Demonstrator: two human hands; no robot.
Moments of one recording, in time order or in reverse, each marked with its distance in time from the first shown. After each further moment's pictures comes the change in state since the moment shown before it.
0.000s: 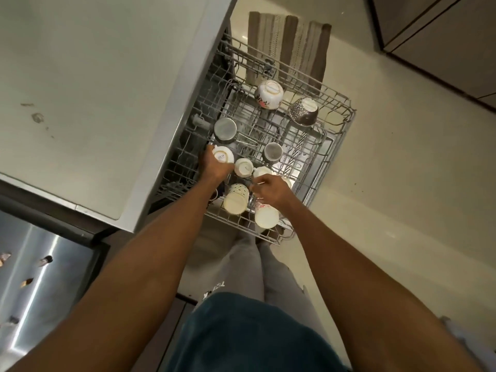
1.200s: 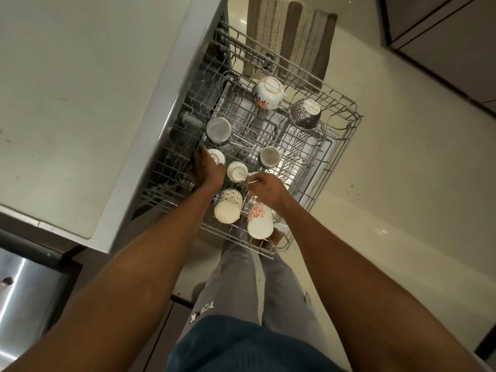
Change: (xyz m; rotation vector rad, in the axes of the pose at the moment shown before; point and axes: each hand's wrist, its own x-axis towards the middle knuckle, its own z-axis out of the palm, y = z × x) left_hand 0.035 -0.011 0.037 0.431 0.132 0.022; right_hand 0.041 -0.012 -0.015 -0.139 -0.042 -0.053
